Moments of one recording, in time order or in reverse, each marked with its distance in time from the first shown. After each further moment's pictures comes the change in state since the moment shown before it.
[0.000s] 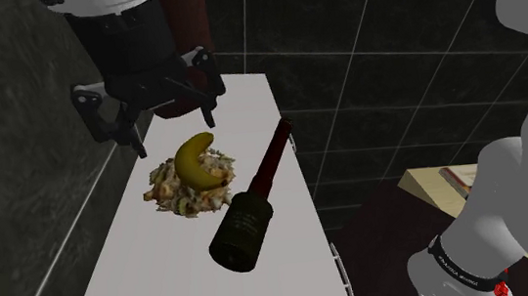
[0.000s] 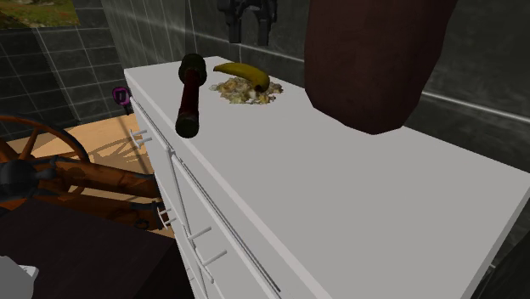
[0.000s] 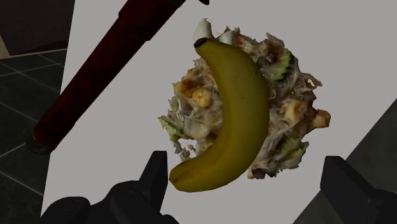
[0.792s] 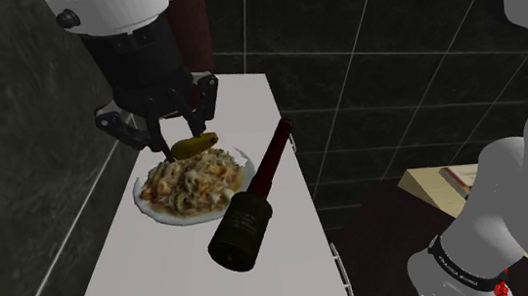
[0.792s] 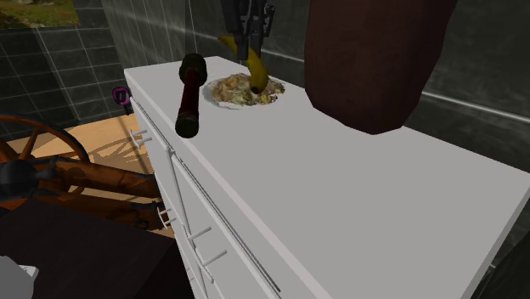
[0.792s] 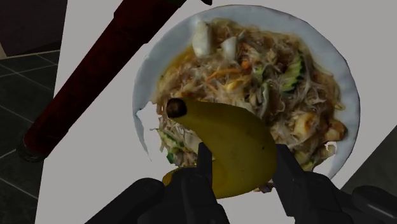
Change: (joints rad) arm -0.012 -0.025 -0.003 -0.069 0.011 0.046 -0.003
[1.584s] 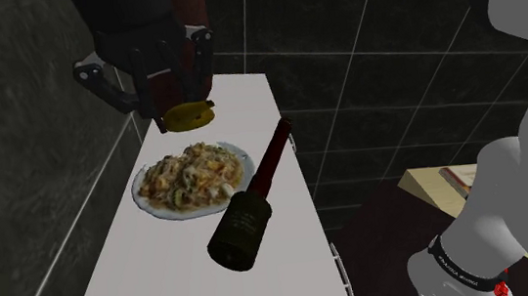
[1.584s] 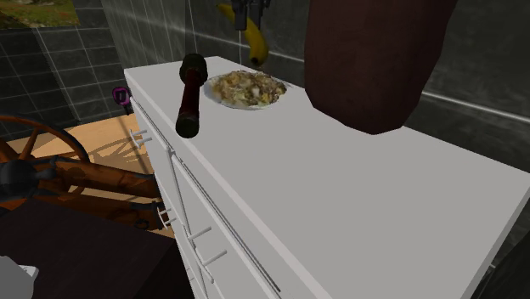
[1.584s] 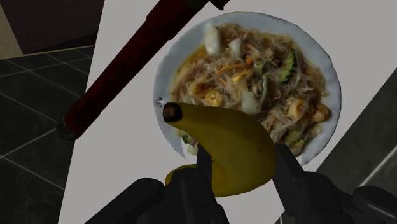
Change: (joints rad) arm 0.027 0.049 0.005 0.195 -0.025 -0.151 -0.007
